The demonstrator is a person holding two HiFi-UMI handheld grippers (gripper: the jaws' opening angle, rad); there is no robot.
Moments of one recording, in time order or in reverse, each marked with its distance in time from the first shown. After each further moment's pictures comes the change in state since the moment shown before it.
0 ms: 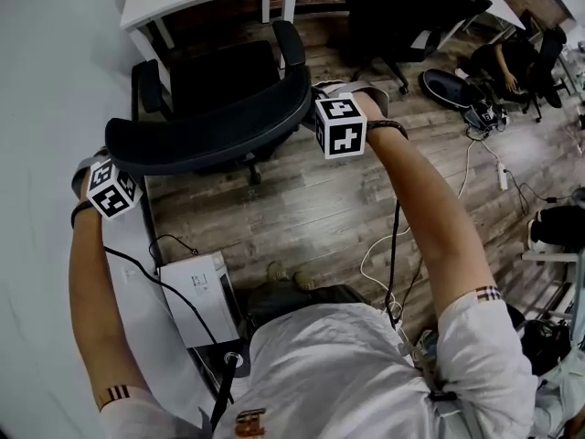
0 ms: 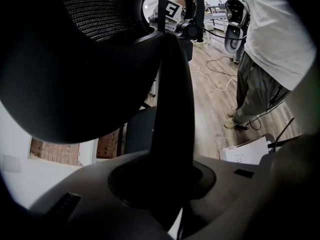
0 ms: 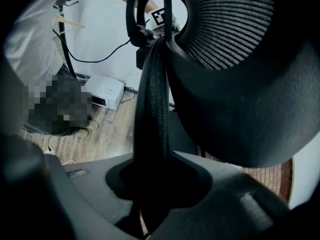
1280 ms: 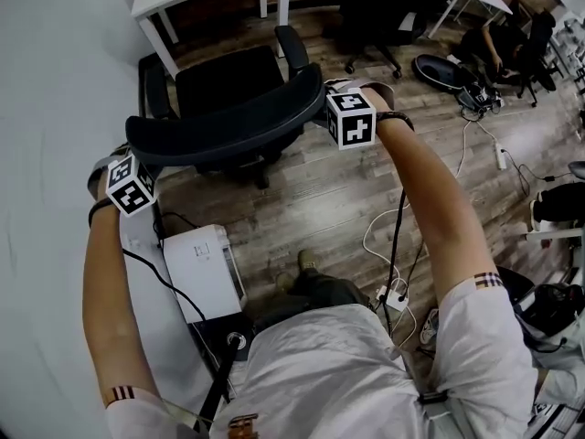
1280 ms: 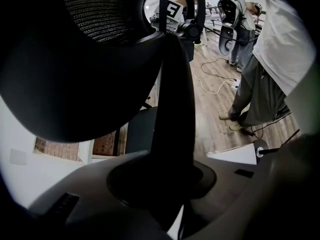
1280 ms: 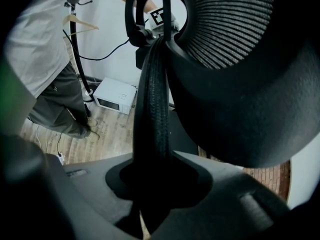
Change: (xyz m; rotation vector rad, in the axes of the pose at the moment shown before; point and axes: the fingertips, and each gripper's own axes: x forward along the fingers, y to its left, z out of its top) left arm -0.076 -0.147 0.014 -0.033 -0.012 -0.002; right arm -0.075 0.142 0.043 -0.011 -0.009 0.012
